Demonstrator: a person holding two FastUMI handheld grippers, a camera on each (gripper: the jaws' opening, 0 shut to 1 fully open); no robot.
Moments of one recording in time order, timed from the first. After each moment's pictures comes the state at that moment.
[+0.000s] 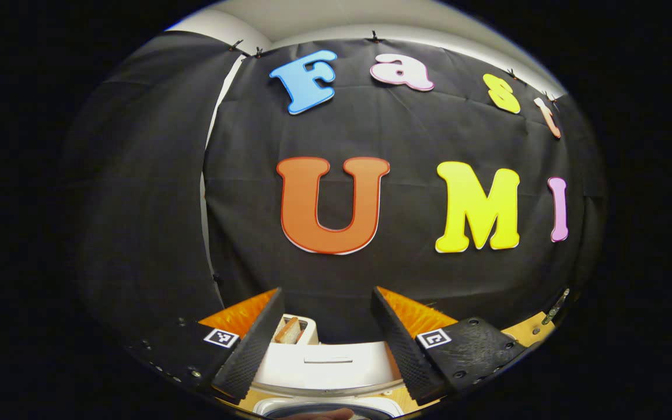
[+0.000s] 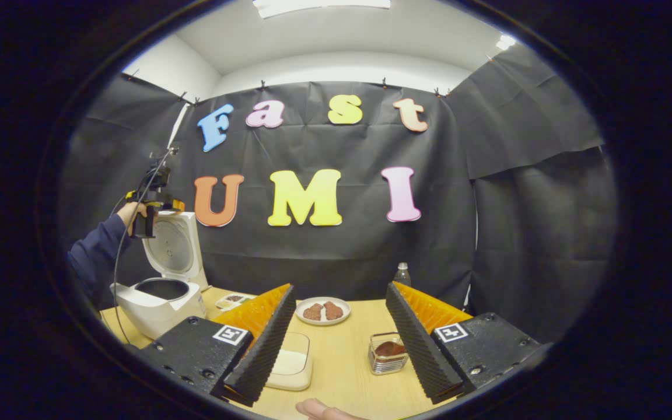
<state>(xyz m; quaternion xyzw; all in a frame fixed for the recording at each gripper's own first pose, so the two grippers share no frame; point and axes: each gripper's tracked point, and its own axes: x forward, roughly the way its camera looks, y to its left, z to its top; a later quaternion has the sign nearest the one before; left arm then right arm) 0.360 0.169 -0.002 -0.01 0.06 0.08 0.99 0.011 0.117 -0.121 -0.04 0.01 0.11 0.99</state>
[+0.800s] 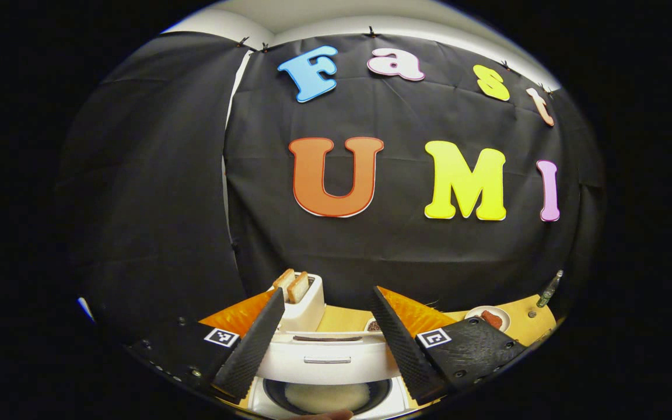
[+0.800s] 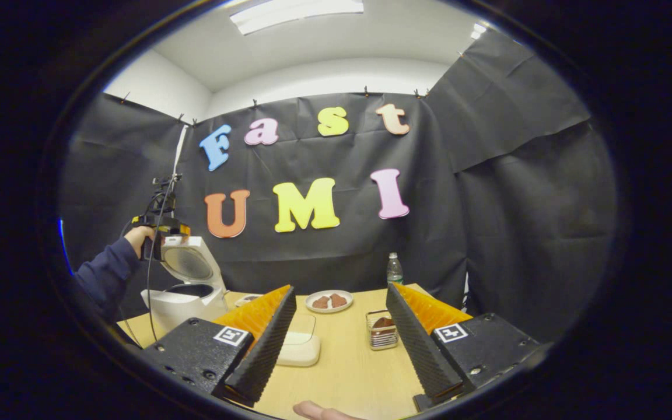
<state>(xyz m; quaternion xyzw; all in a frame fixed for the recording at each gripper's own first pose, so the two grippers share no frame) 0.233 0.137 -0.047 -0.03 0.12 0.09 0.99 -0.083 0.070 -0.131 -0.01 0.01 0.13 0.99</state>
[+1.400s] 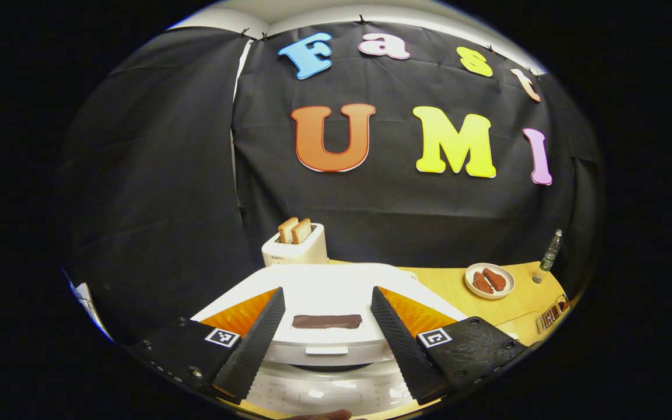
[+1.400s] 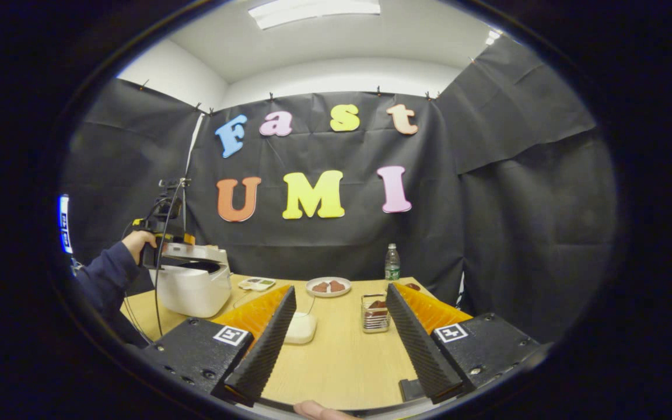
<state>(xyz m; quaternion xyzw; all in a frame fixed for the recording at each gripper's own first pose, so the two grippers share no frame) 0.153 0.115 -0.147 -0.01 0.17 0.09 0.98 -0.135 0.055 -0.162 -0.03 0.02 0.14 0.99</state>
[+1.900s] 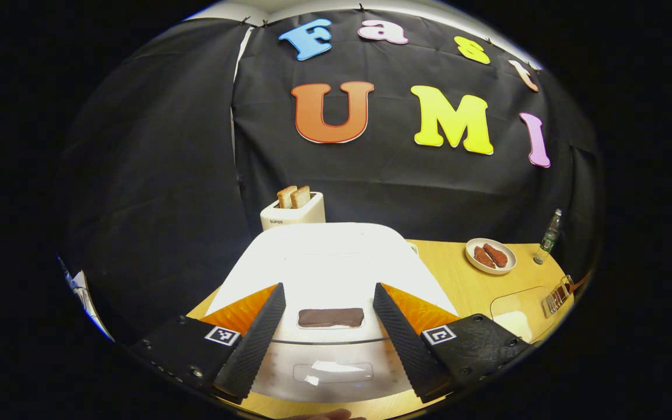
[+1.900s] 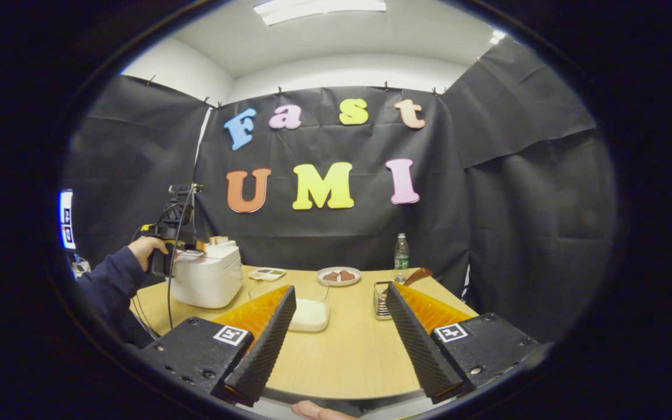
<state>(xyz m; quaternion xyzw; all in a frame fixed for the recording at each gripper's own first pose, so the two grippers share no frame) 0.129 0.112 -0.197 -0.02 0.20 0.09 0.98 -0.164 0.085 -0.179 -0.04 0.03 0.16 0.99</state>
